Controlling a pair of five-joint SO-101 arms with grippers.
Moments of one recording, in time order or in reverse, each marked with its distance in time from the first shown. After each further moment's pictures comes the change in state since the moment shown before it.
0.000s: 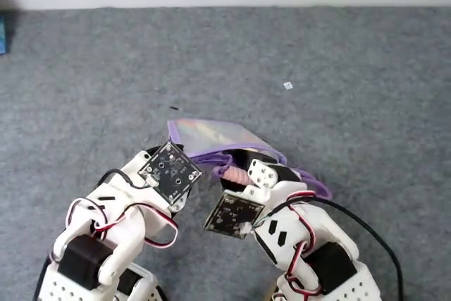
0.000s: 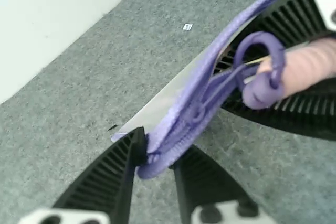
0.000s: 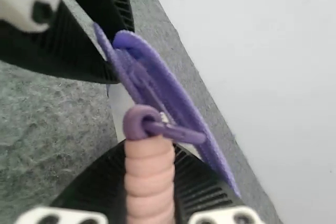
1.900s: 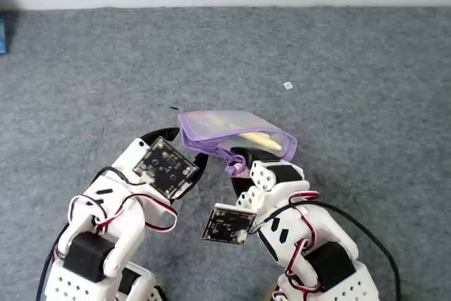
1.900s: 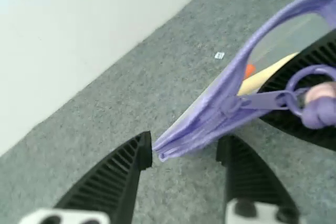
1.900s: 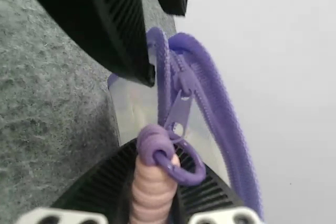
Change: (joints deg) left arm -3.0 -0.5 5.8 -14.0 -4.0; right arm 1.1 -1.4 3.8 -0.7 14.2
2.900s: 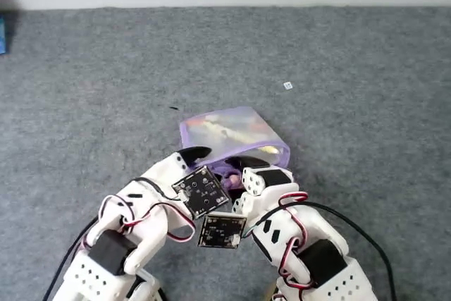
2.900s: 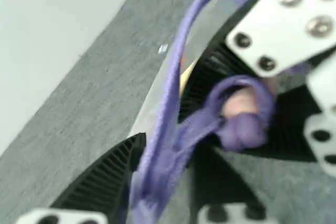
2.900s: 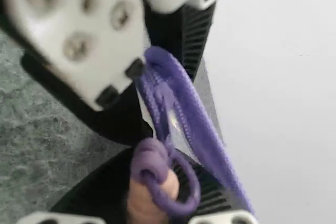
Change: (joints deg) left arm 9.6 0.2 13.5 -11.2 -7.5; right arm -3.0 0.6 4.1 -1.1 1.1
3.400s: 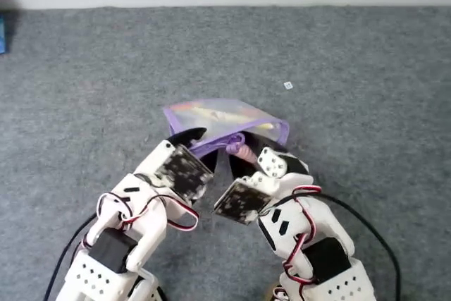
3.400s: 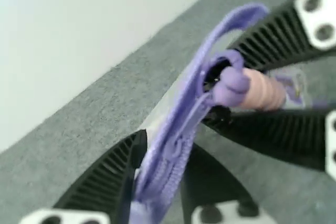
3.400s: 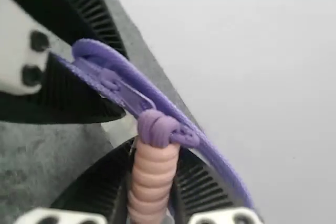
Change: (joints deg) left arm -4.9 0.2 -2.1 -6.3 14.6; right arm 8.5 0.4 -1.2 -10.5 -16.4
